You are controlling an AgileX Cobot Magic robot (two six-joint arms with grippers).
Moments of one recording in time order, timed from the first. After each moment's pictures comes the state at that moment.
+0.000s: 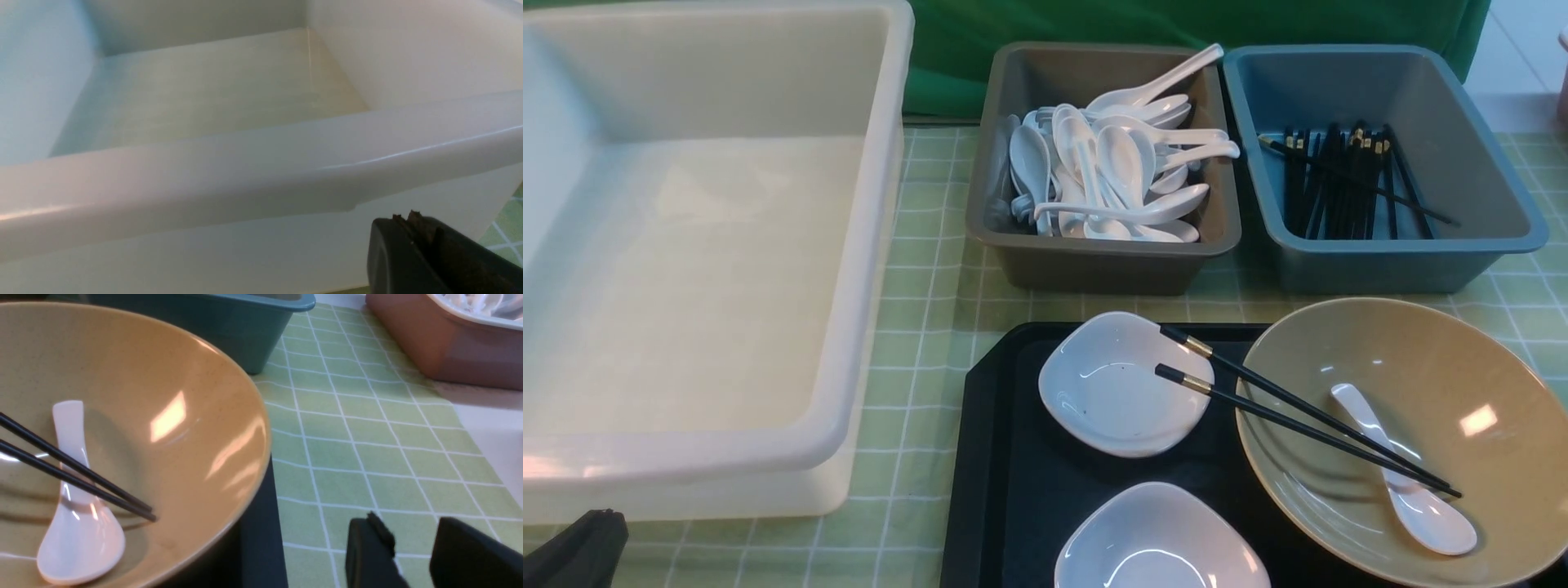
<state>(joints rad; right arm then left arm) -0.20 -0.01 0.01 -0.10 0.26 -0.08 -0.04 -0.01 0.03 -0.01 0.32 0.17</state>
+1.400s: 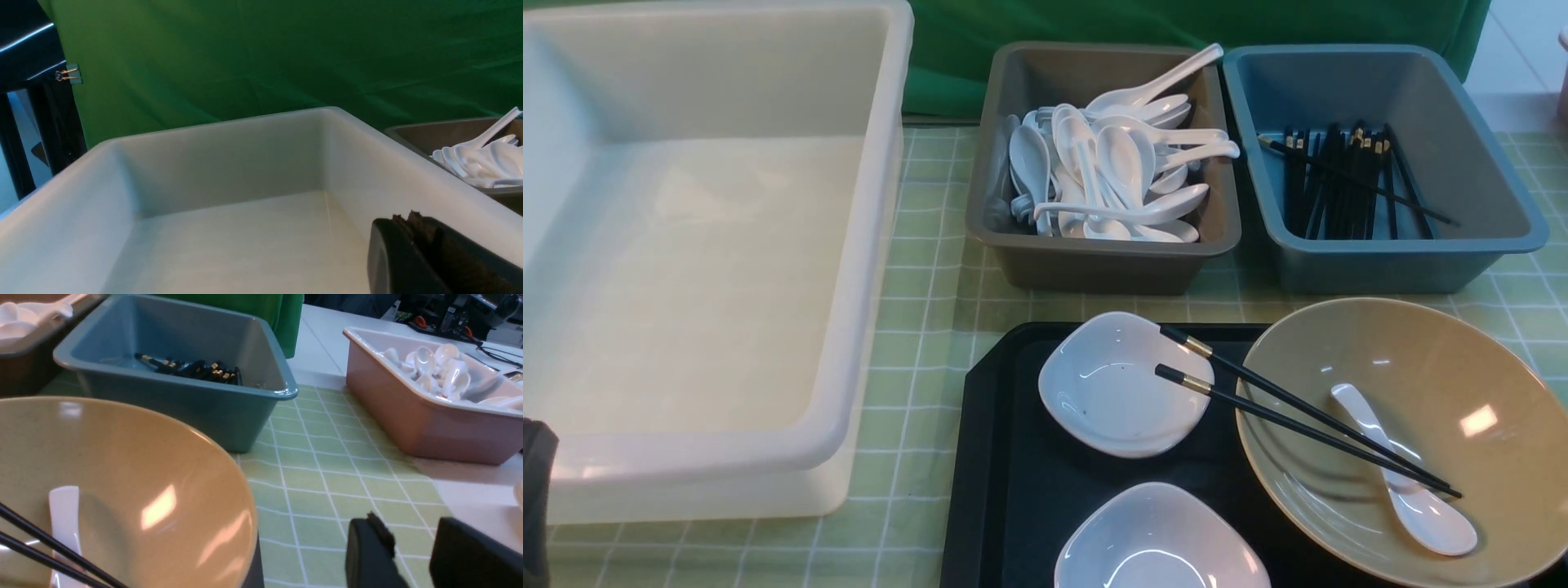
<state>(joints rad) -0.20 -0.01 0.03 -0.10 0.06 -0.08 -0.04 -0.01 0.03 0.02 -0.05 0.17</state>
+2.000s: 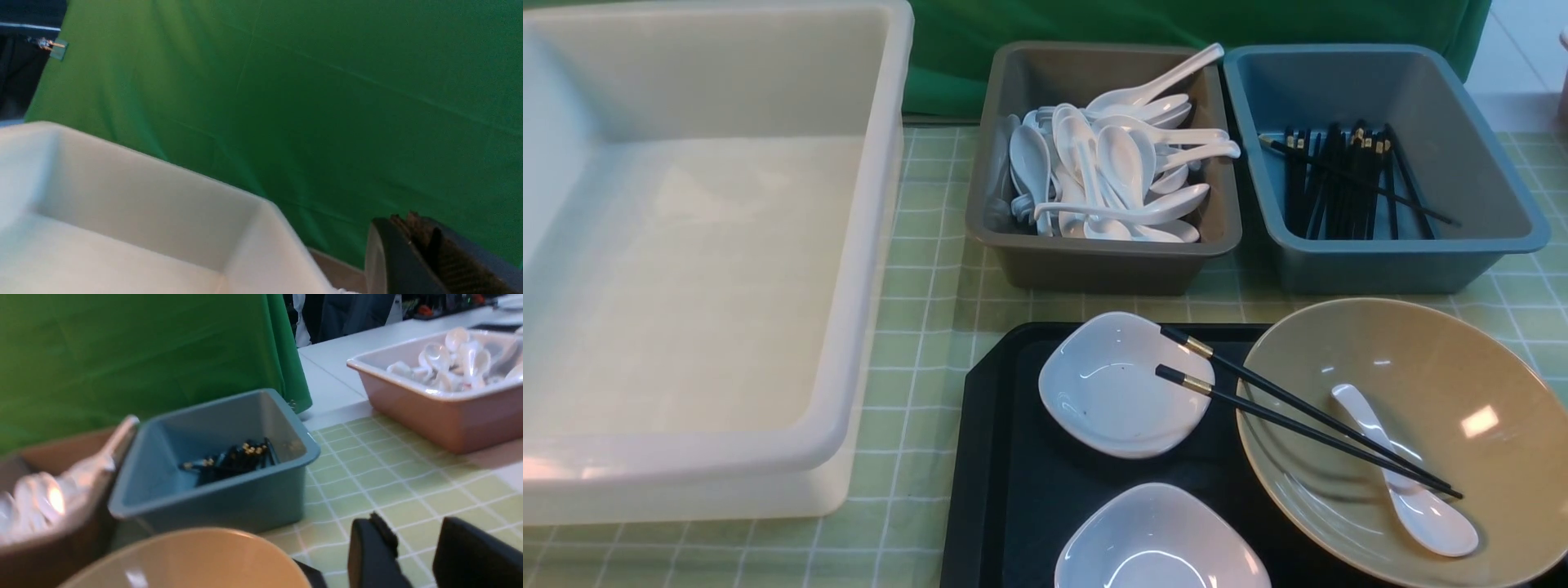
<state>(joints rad) -0.20 -0.01 0.03 -0.07 -0.07 0.39 -0.04 -0.01 0.03 -0.07 -0.25 -0.35</state>
